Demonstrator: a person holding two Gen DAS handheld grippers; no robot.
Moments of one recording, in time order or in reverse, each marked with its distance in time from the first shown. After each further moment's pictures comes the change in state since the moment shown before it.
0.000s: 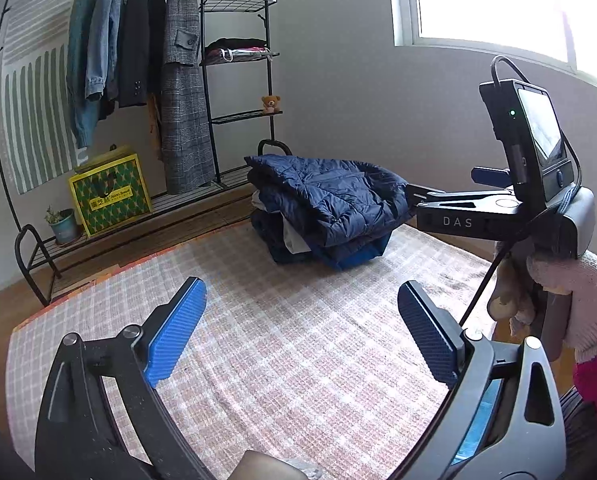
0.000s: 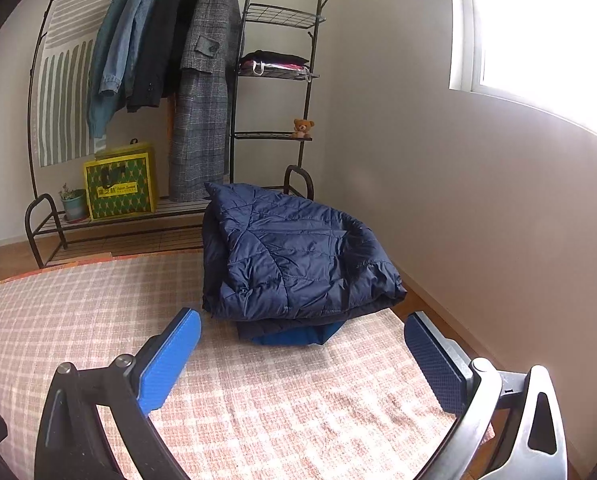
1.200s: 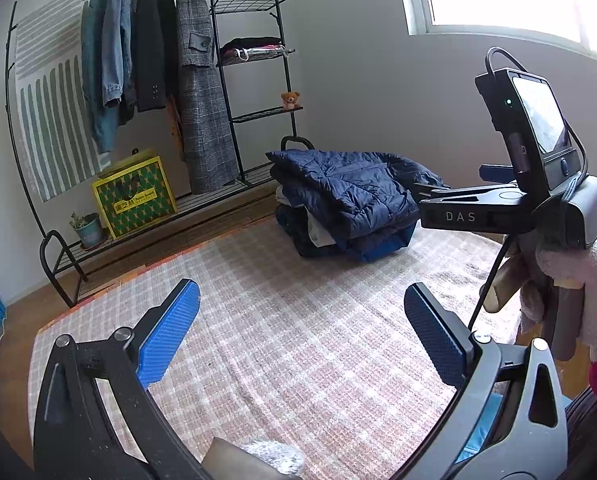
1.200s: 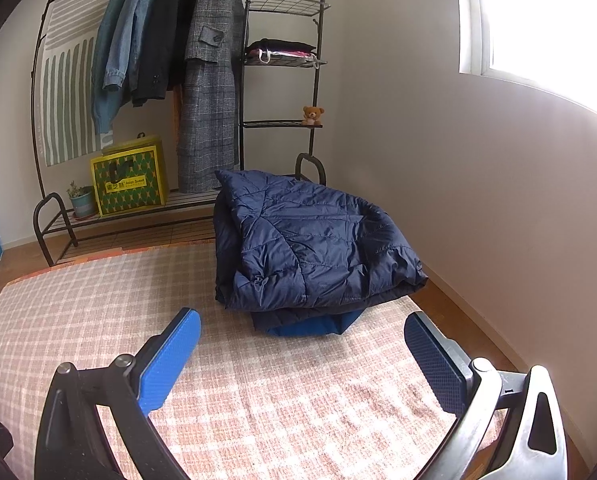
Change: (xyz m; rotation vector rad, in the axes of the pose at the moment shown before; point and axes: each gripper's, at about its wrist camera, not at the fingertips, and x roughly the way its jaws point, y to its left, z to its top) left arm -0.005 -0.003 -0.009 0.038 0.007 0.095; right arm 0.011 0.008 -0.009 0.024 0.038 0.039
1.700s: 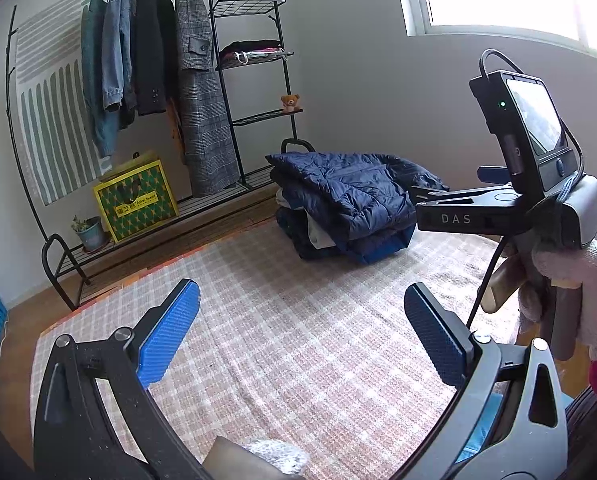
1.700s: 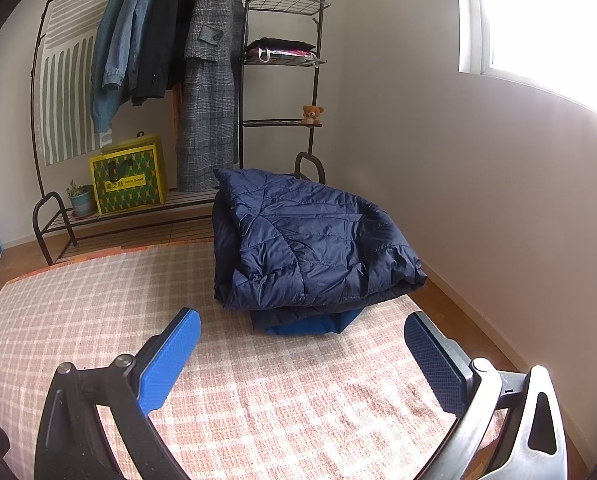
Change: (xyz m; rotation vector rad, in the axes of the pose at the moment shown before) left arm -0.001 0.000 0.000 0.003 -0.004 0.003; right arm 0.001 -0.001 -0.002 -0.001 0.002 0.000
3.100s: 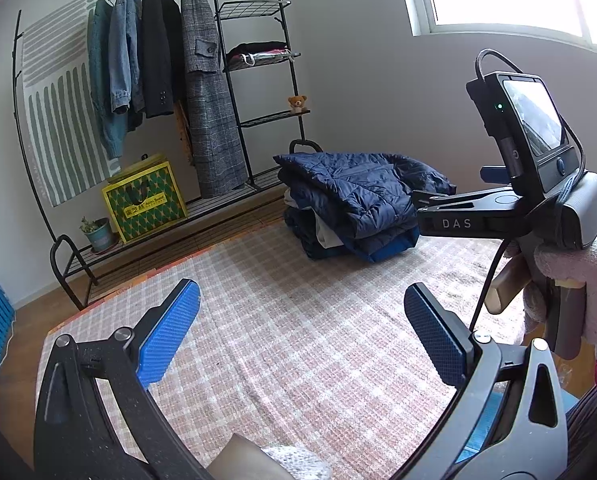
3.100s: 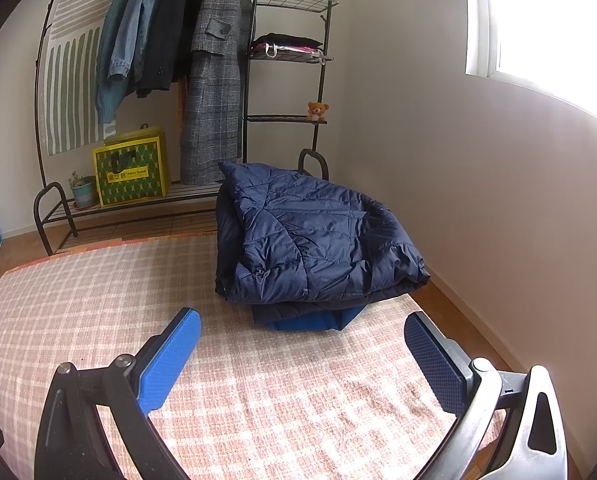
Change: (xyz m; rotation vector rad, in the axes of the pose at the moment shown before) left arm -0.010 0.011 -0.003 0.006 -0.012 0.023; right arm 0.002 0.003 -0.003 -0.025 0.011 0.003
